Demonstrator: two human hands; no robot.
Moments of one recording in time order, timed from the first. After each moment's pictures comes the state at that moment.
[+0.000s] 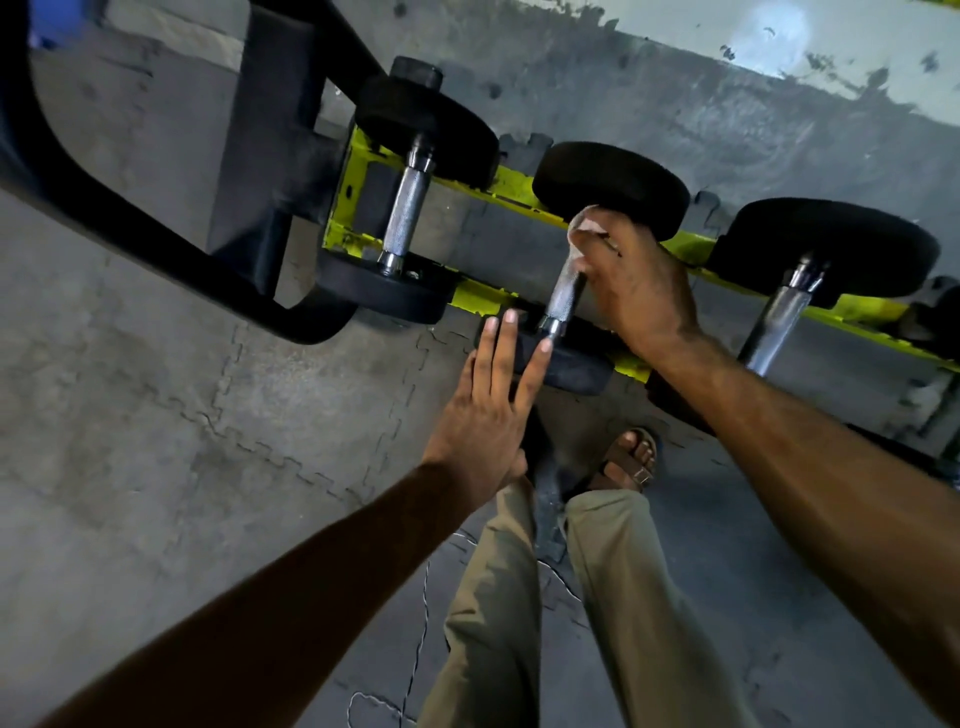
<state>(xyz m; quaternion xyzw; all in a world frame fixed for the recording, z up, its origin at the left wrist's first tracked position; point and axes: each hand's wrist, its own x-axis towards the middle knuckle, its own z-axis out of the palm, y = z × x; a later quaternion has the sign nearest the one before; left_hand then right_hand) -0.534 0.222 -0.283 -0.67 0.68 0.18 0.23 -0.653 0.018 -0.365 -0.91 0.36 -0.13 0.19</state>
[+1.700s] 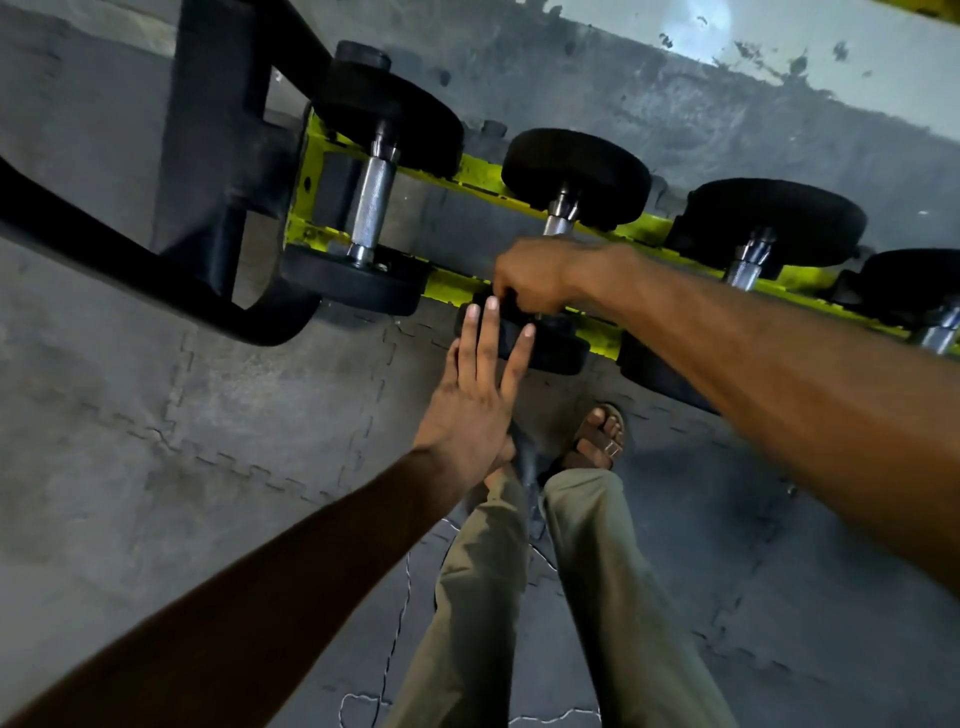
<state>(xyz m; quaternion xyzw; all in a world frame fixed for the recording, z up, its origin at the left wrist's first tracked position) -0.529 0.218 -0.275 -0.67 0.68 0.19 0.23 -0.574 0.012 -0.291 -0.90 0.16 0.34 0.23</state>
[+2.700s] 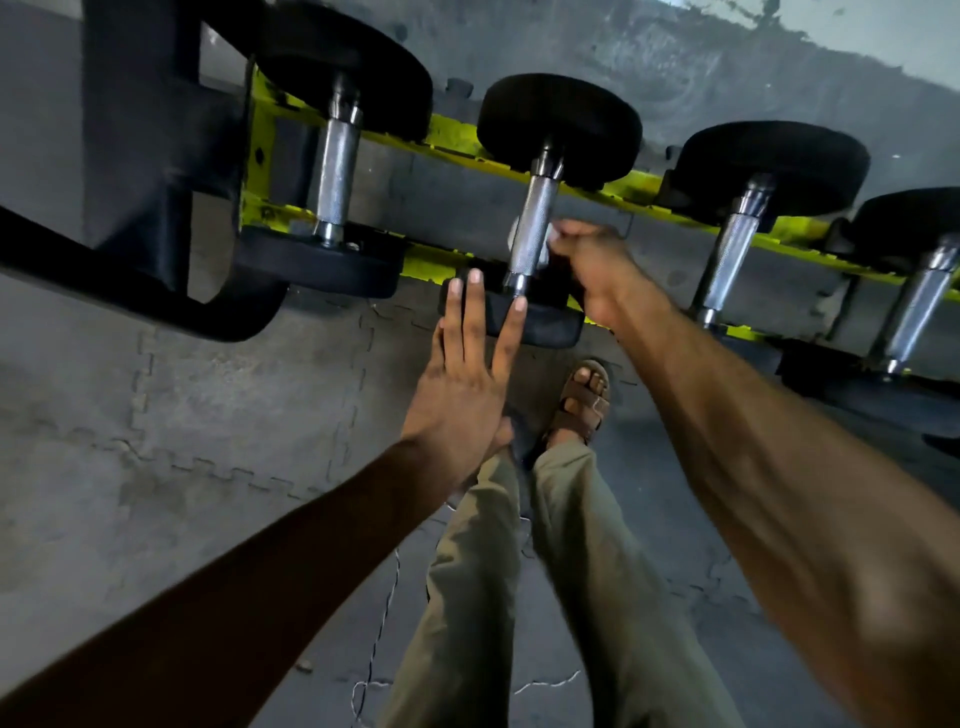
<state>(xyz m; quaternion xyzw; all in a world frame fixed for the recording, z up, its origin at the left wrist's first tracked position) -0.523 0.226 -0.289 -0.67 0.69 0.22 0.19 -0.631 0.045 -0.366 -0.31 0.62 -0.13 0.71</state>
